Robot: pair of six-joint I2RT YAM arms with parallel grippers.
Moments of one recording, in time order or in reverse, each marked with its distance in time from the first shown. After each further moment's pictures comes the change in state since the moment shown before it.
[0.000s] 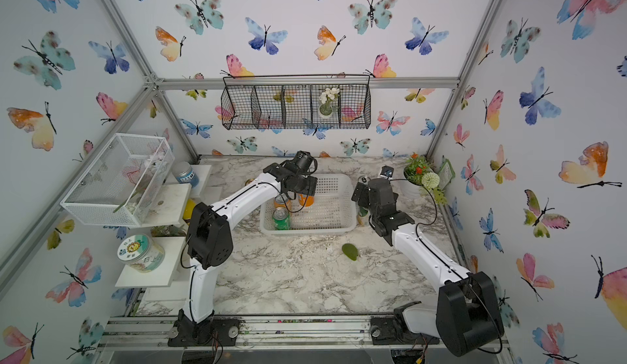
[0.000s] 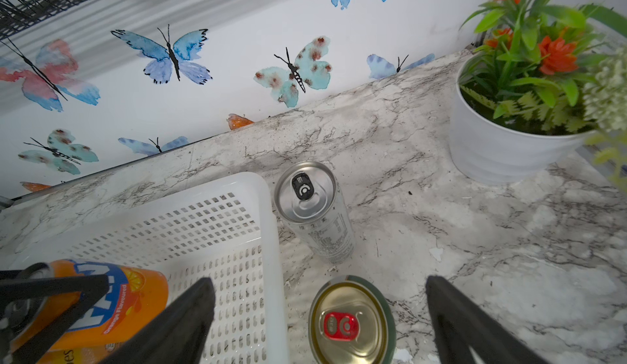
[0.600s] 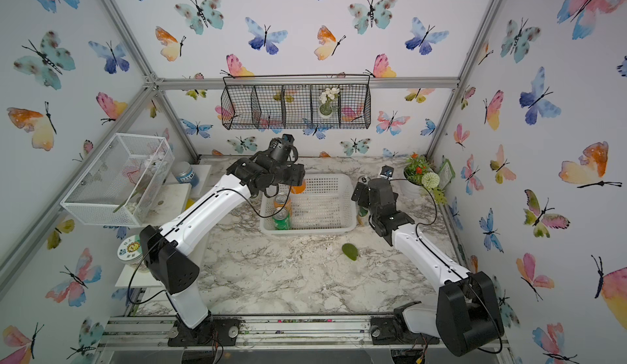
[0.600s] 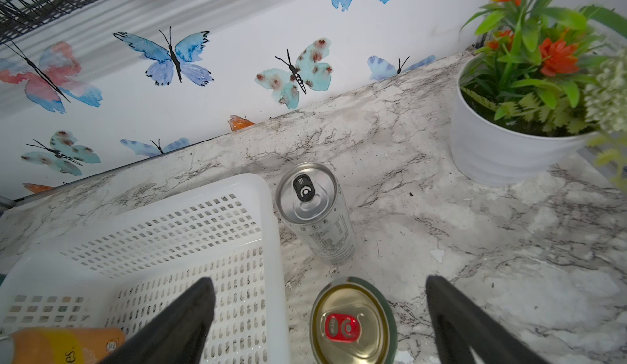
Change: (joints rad) left arm 0.008 -0.368 -0.136 -0.048 -0.040 0.015; right arm 0.000 0.000 -0.002 0.008 0.000 0.000
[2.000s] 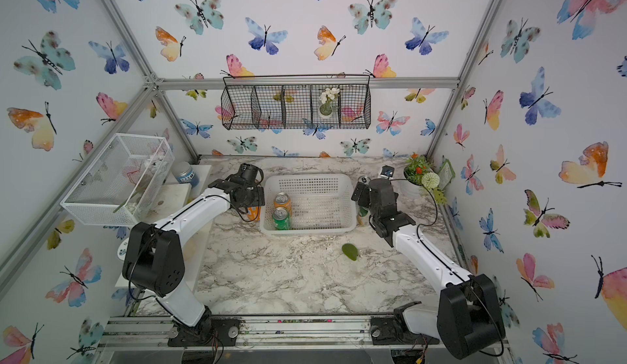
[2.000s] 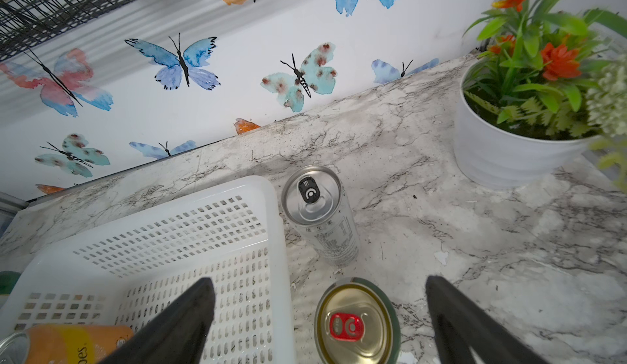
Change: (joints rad) left arm 0.305 -0.033 -0.496 0.176 -0.025 -0.110; right arm 0.000 -0.014 -0.003 0.005 -0.011 0.001
